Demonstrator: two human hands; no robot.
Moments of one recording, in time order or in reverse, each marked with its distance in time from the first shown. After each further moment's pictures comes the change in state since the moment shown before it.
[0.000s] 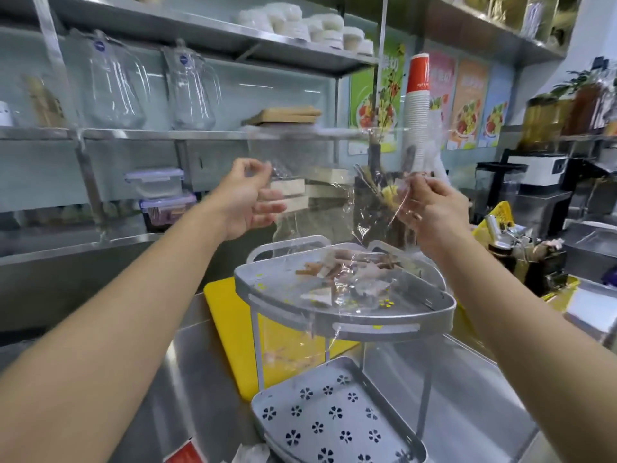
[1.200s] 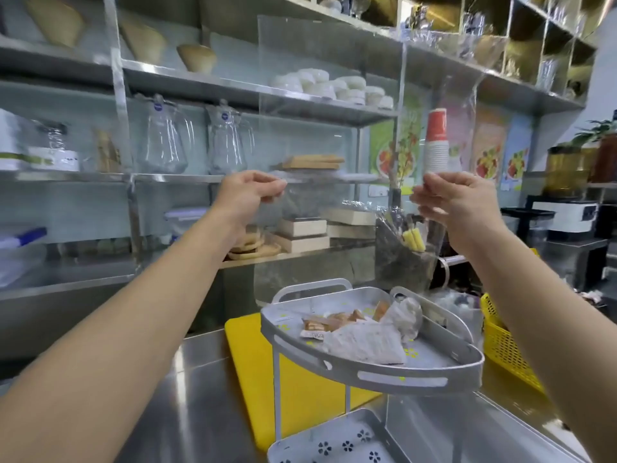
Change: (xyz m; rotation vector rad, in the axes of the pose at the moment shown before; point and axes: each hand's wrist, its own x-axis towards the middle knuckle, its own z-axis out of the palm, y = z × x) left_hand -0.012 0.052 -0.028 0.183 0.237 0.323; right_hand 0.006 -0.067 0.030 -0.104 -0.181 -0.172
